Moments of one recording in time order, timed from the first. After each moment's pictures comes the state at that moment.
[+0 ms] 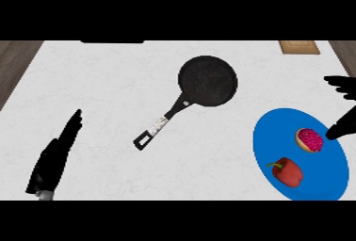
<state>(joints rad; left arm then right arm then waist) 0.05 0.42 -0.21 -1.58 0.03 0.22 0.12 -0.50 -0.77 0.07 -1.23 -0.09 0.56 0.83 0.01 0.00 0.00</state>
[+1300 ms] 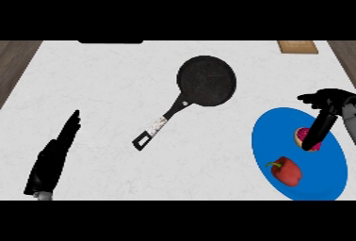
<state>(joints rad) 0.07 0.36 -0.14 -1.59 -0.03 0.15 0.12 -0.54 -0.64 0.18 -1.09 0.03 0.64 0.90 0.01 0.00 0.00</state>
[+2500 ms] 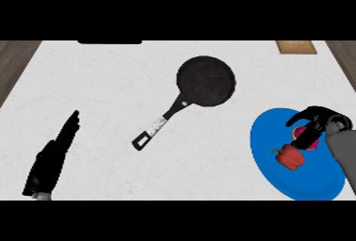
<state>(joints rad) 0.09 0.28 -0.06 -1.61 -0.11 0.07 0.13 -0.44 -0.51 0.09 -1.04 0.28 0.61 0.79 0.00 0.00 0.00</state>
